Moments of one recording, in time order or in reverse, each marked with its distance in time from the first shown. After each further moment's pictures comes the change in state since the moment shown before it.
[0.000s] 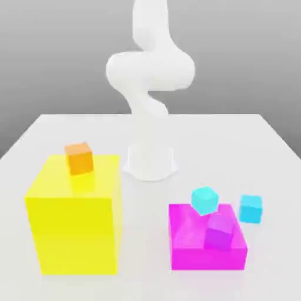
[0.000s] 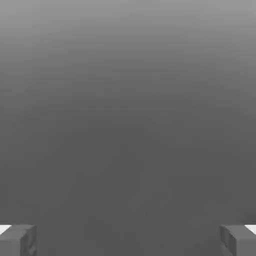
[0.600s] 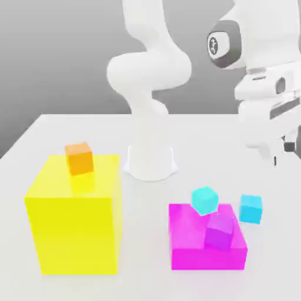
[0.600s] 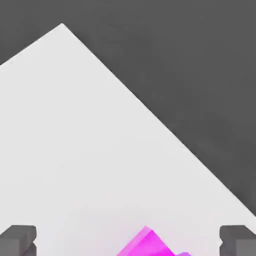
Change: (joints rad) arm 0.420 0.512 0.147 -0.355 0.107 0.352 -0.399
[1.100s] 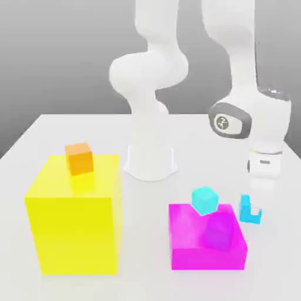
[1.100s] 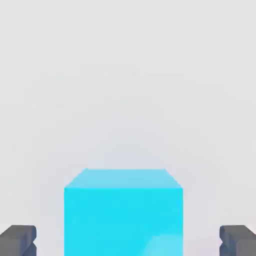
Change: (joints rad) arm 0.228 0.447 -0.067 -0.107 -0.316 0.340 0.092
